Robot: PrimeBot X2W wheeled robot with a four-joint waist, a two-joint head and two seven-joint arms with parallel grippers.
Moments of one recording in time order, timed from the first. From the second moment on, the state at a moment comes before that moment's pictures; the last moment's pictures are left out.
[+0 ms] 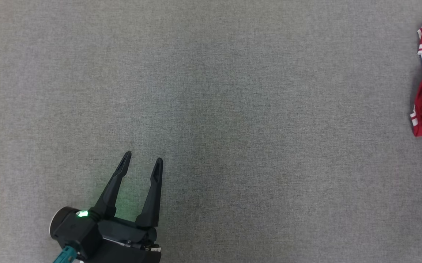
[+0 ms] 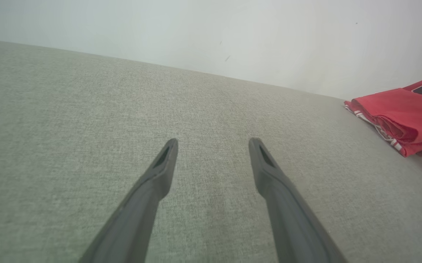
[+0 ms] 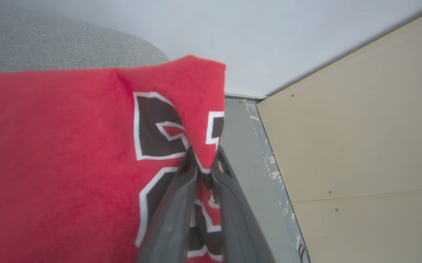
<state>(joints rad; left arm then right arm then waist) -0.14 0.14 -0.26 -0.04 -0.34 -0.13 -0.26 -0.85 -0.49 -0.41 0.44 -0.43 0.13 0.64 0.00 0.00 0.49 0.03</state>
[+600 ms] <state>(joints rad) -0.08 0.08 -0.18 -0.02 -0.38 -0.12 -0.26 -0.64 -0.33 -0.36 0.32 -0.29 0.13 0.25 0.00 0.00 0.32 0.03</state>
